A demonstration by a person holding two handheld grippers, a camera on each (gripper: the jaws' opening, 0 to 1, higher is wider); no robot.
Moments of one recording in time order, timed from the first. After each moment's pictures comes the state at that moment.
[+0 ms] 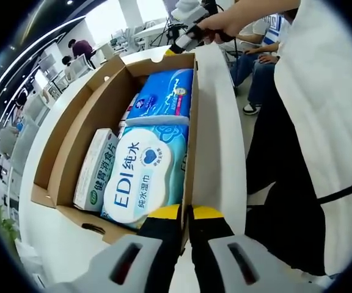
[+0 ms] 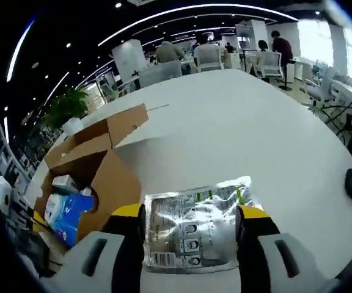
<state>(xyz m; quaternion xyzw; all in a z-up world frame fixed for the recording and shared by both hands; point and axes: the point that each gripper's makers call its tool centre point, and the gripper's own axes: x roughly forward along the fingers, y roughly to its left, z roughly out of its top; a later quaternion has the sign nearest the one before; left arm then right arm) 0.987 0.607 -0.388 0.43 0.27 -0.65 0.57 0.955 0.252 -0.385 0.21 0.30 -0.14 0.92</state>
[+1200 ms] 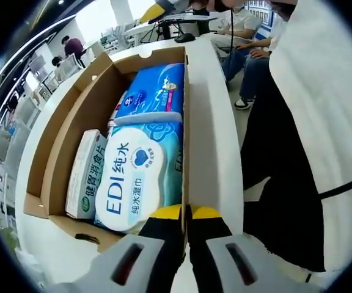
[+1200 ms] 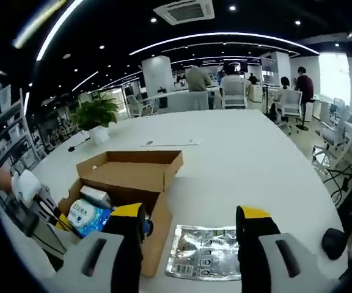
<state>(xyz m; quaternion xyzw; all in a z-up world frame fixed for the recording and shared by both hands) 0.980 0.604 -0.396 0.44 0.28 -0.66 0.54 0.966 0.282 -0.287 0.05 0.26 -0.04 0.96</state>
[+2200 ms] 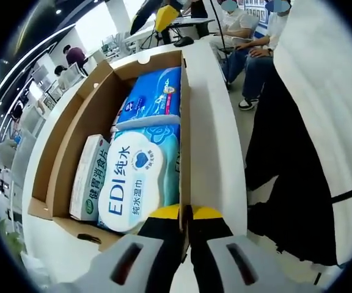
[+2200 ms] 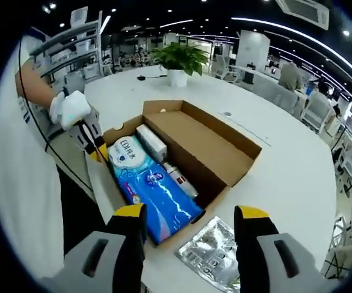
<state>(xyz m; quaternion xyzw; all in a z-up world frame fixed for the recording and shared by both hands) 0.983 0.605 -0.399 0.44 0.24 -0.66 0.55 0.971 0.371 -0.287 -0.16 0.36 0.23 0.89</state>
